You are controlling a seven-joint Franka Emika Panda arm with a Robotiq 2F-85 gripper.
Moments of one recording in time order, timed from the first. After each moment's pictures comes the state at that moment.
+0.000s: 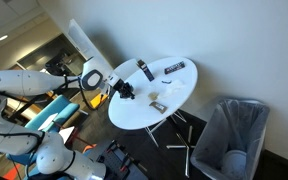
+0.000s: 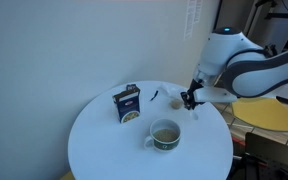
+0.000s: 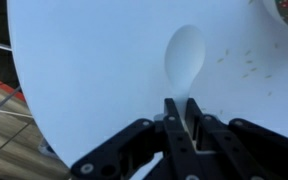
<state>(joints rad) -0.09 -0.21 0.00 -2.49 -0.14 2.47 0.99</state>
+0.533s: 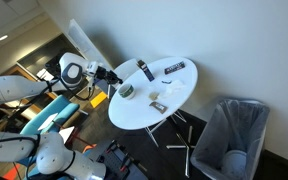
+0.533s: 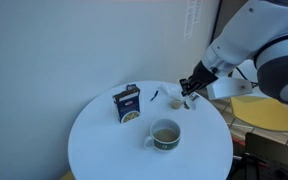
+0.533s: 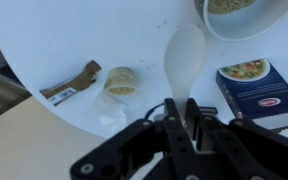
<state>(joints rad) -0.10 -0.43 0.16 -2.51 -0.31 2.53 0.99</state>
